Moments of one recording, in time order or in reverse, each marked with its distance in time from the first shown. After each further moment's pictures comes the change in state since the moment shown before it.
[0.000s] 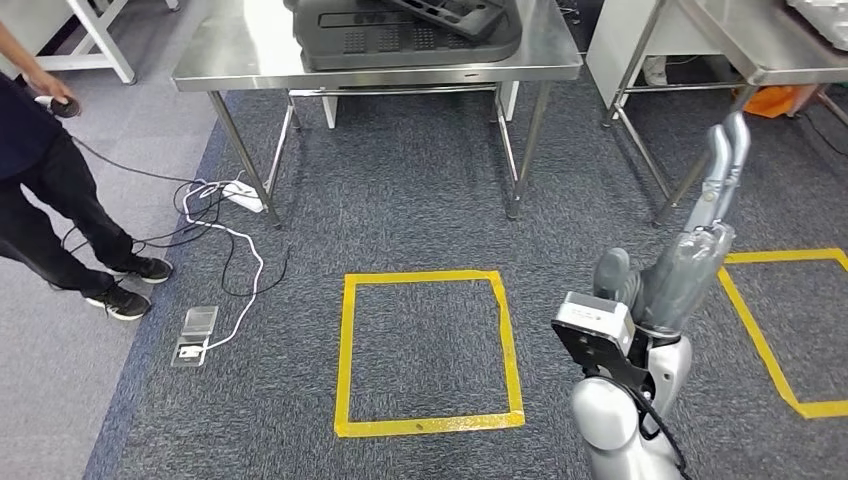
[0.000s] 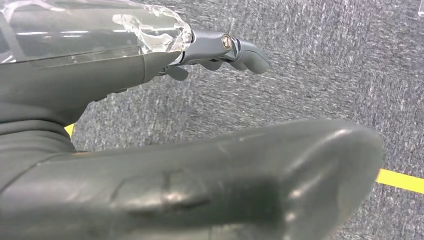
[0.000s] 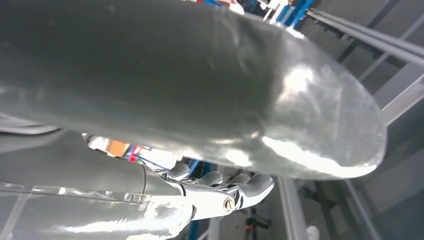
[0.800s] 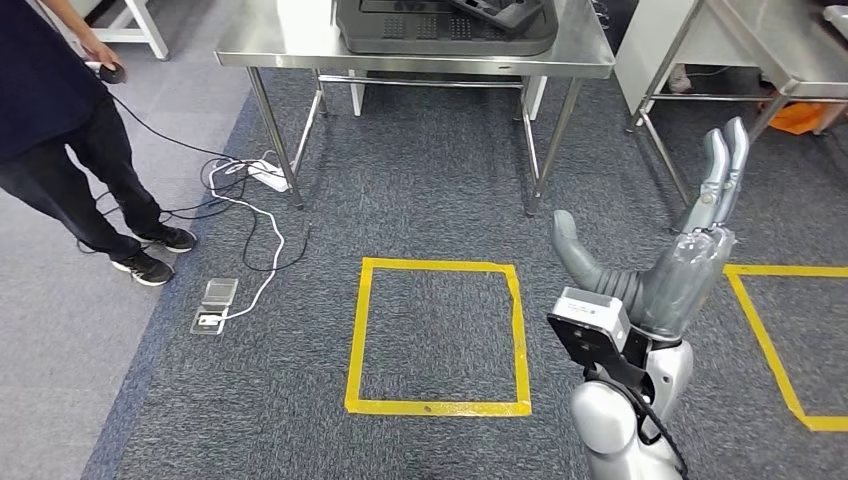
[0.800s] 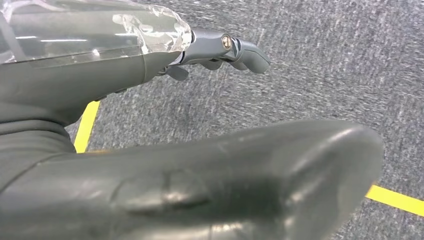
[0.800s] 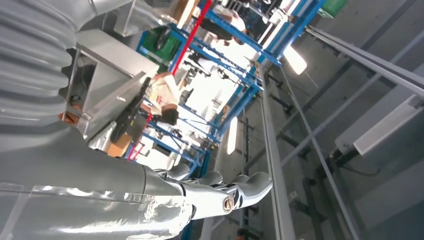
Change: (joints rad) left arm 0.002 0.000 0.000 0.000 0.000 0.005 -0.005; right arm 0.011 -0.007 0.000 -0.003 0.051 0.000 0.047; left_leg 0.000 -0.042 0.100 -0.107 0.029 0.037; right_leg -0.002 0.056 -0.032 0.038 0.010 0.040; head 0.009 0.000
